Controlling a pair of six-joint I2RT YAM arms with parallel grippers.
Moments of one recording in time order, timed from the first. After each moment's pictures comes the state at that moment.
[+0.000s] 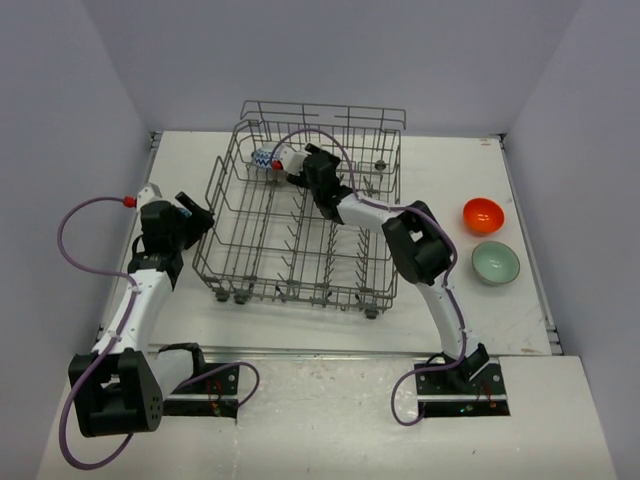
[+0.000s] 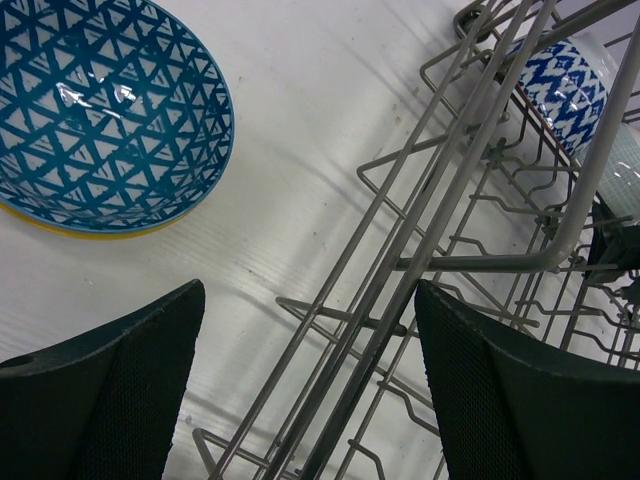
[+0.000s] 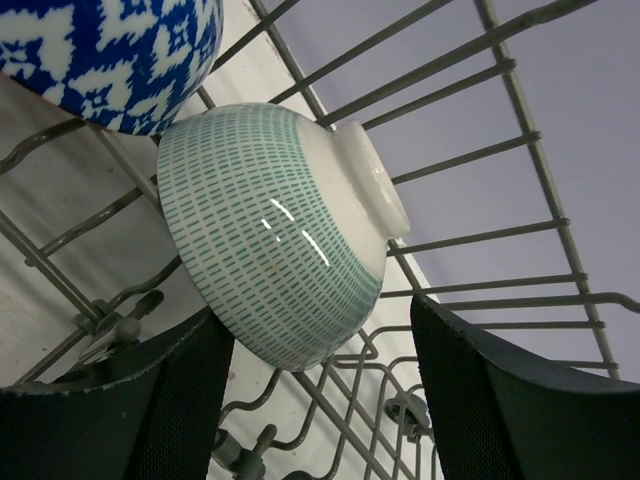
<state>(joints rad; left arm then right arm) 0.09 1.06 0.66 -0.14 -0.05 -0.65 0.66 2.37 1.77 0.29 0.39 -0.78</state>
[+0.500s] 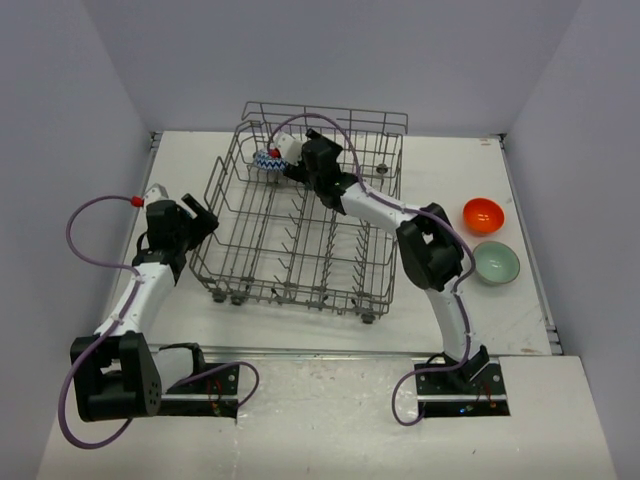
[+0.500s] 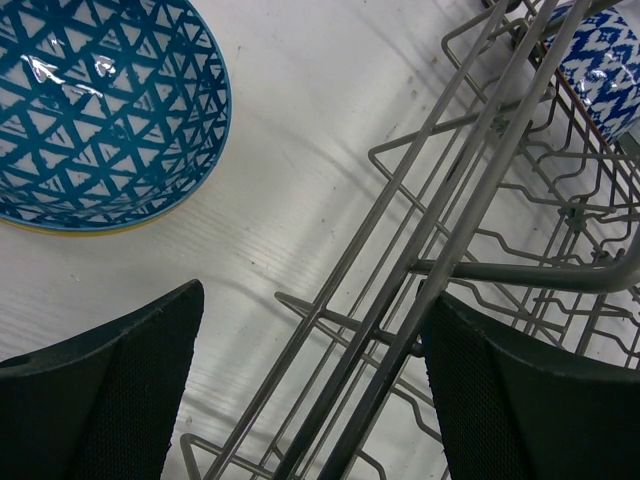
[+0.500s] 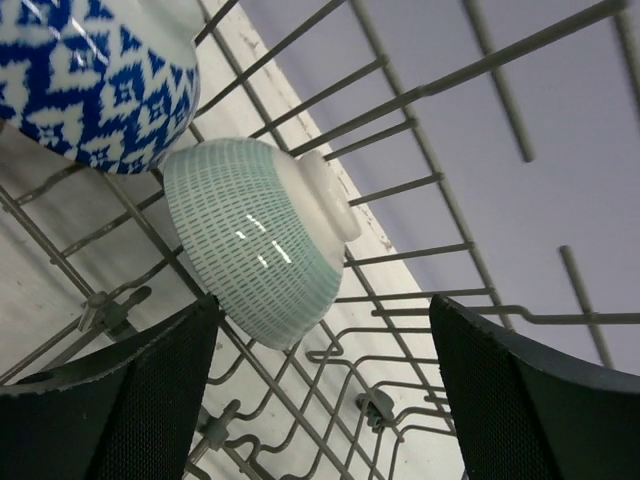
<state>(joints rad) 0.09 1.14 0.65 -0.11 -0.03 -0.65 0.67 2.26 1.81 0.09 0.39 -0.73</state>
